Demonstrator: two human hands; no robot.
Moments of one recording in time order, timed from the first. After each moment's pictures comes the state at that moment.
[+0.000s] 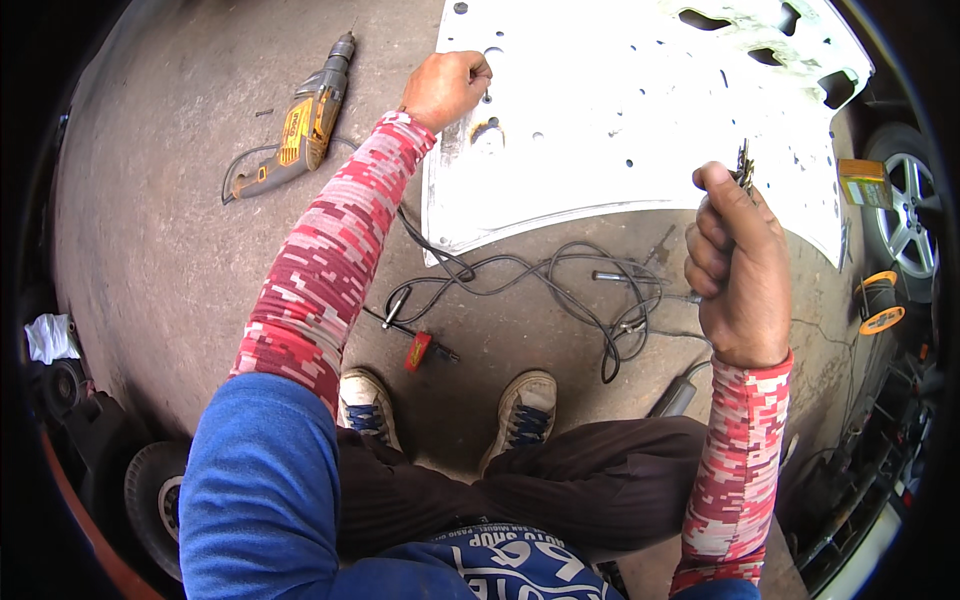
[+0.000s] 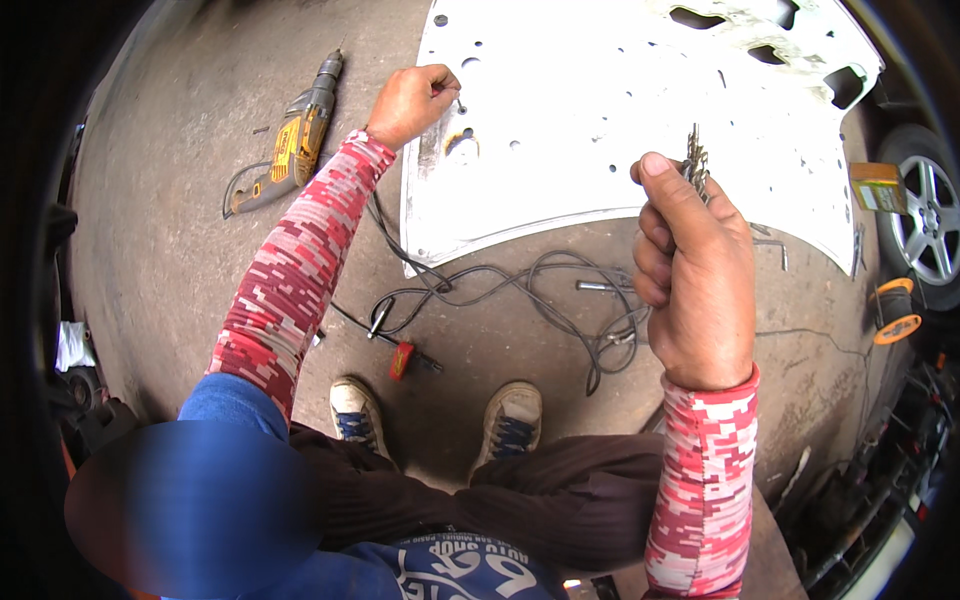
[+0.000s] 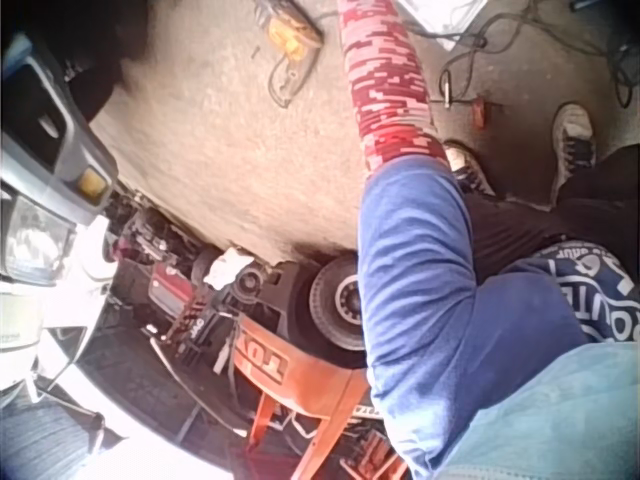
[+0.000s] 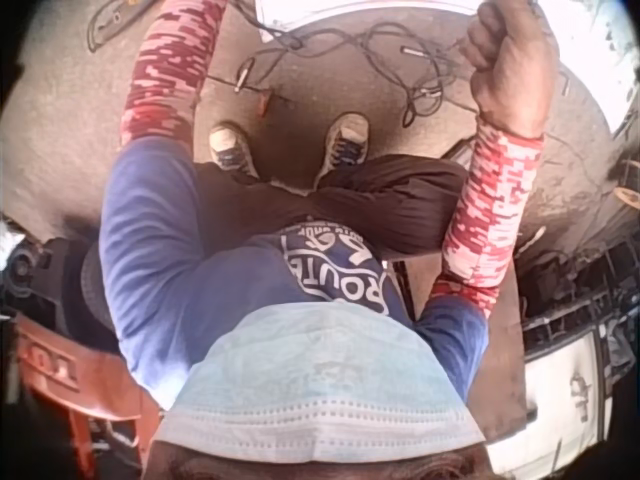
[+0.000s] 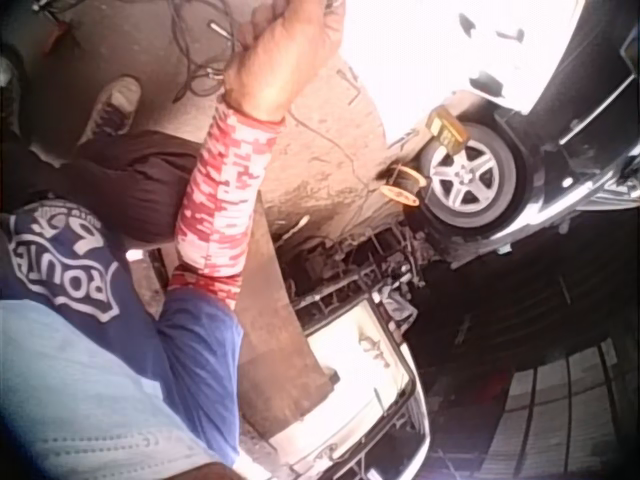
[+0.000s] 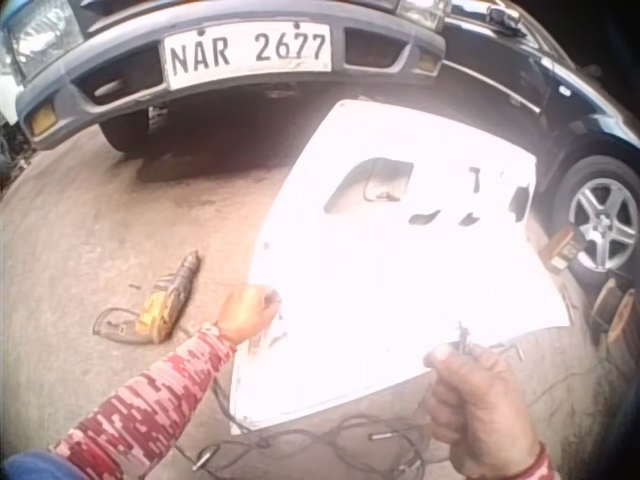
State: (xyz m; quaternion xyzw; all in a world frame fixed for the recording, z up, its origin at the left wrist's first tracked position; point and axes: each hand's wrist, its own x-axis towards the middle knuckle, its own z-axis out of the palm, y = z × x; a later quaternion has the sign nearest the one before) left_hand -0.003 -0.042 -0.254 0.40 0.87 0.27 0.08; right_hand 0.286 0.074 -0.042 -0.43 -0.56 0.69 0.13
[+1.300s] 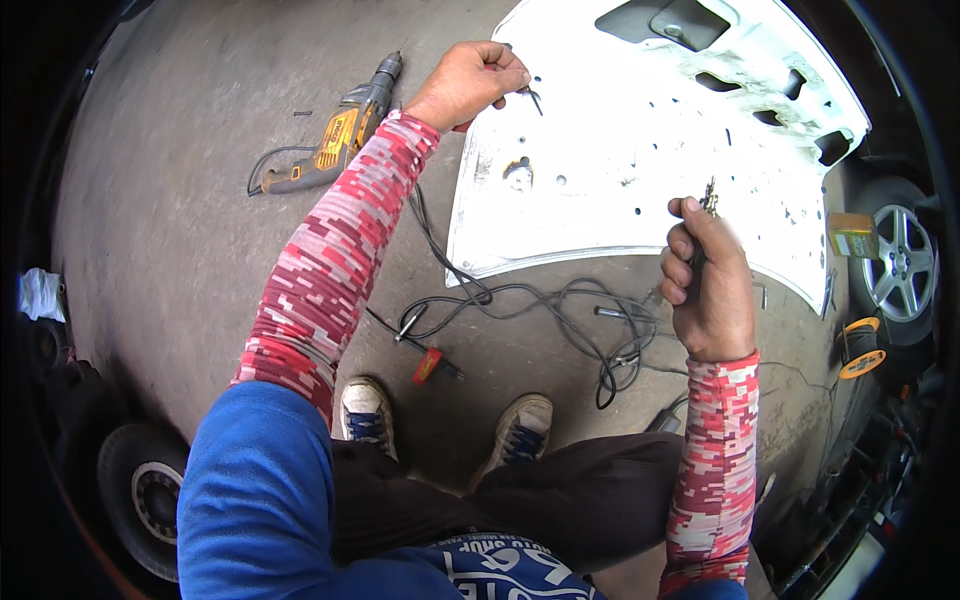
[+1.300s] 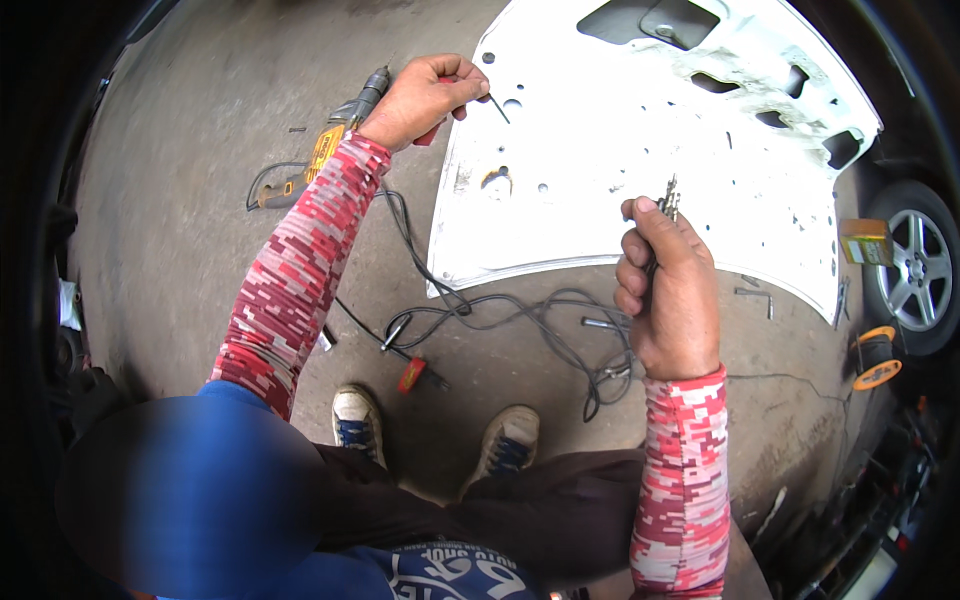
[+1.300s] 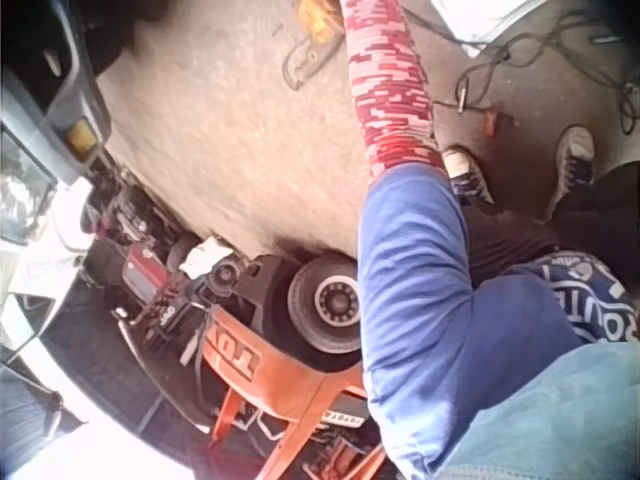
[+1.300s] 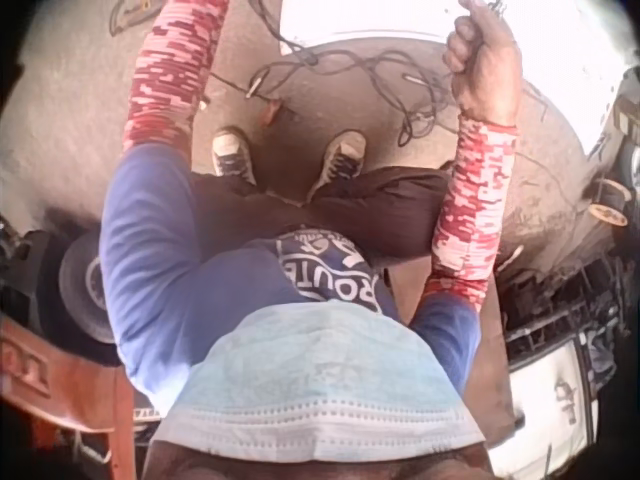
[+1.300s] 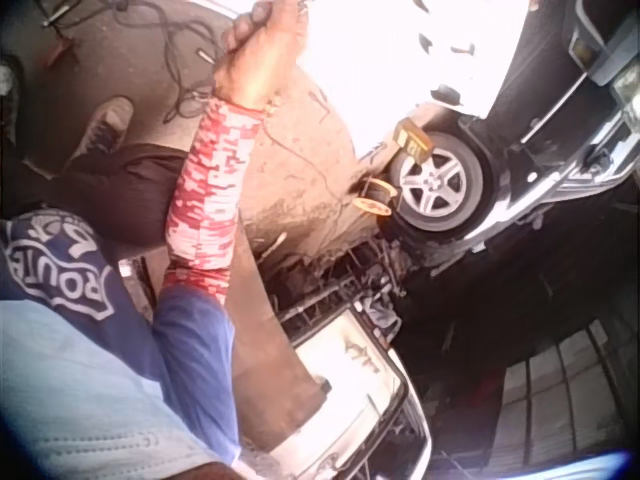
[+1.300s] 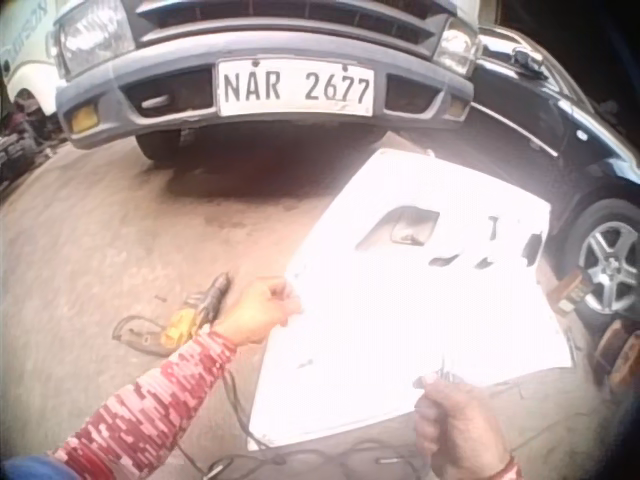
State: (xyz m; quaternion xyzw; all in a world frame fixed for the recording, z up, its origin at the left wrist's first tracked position) left_hand -0.020 -0.073 -0.157 0.32 0.79 0.47 0.21; right_hand 0.260 0.055 -0.044 -0.41 -0.54 0.73 0.10
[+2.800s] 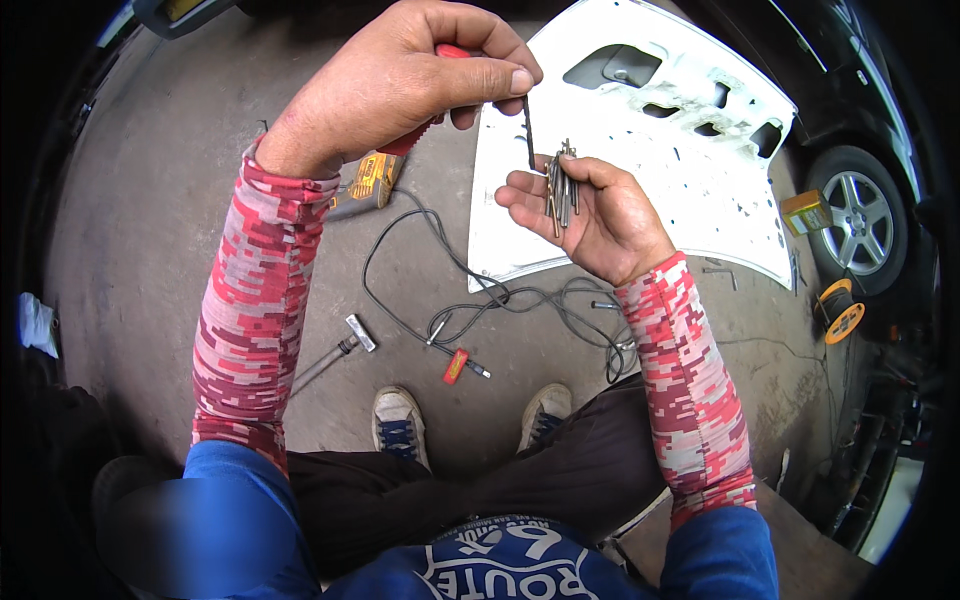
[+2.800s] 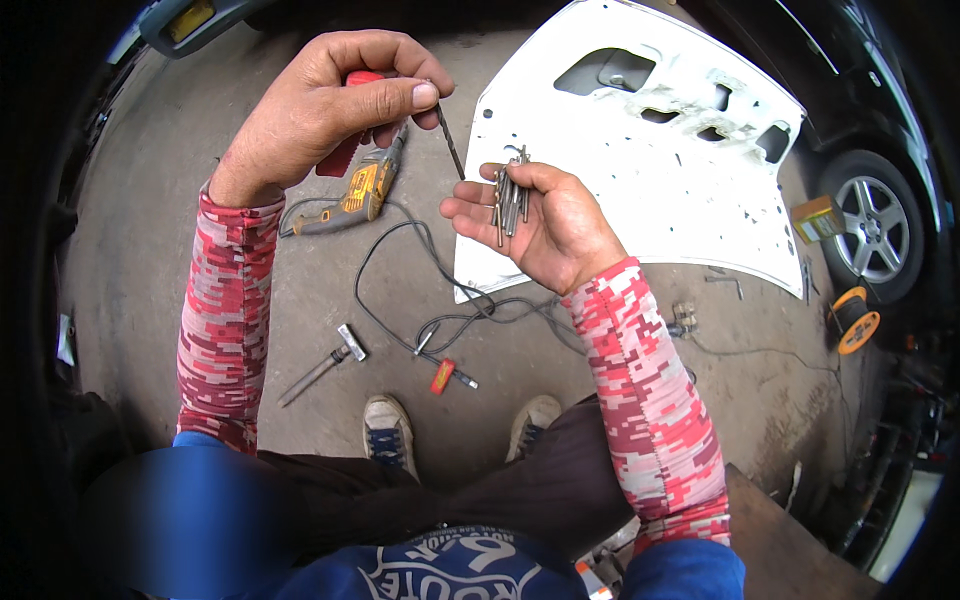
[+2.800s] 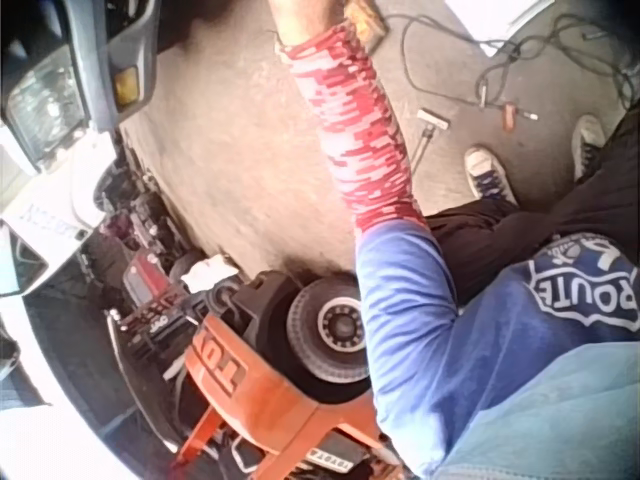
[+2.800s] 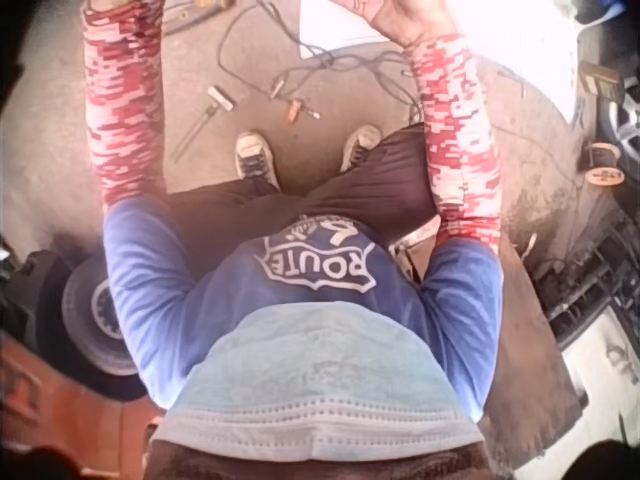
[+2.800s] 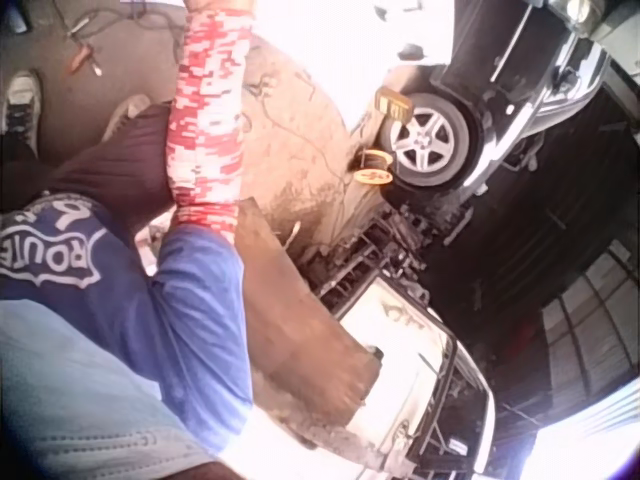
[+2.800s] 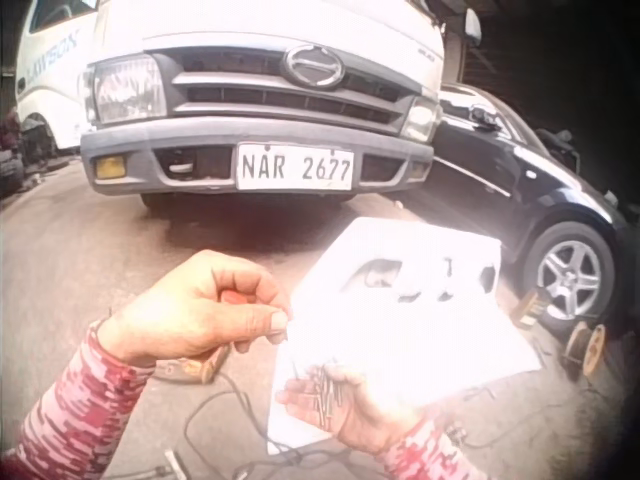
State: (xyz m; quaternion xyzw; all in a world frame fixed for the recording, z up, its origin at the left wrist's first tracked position) left_hand 0.052 -0.231 0.086 0.53 0.69 0.47 0.14; right_hand 0.219 -0.063 0.017 -0.23 -0.38 0.89 0.00
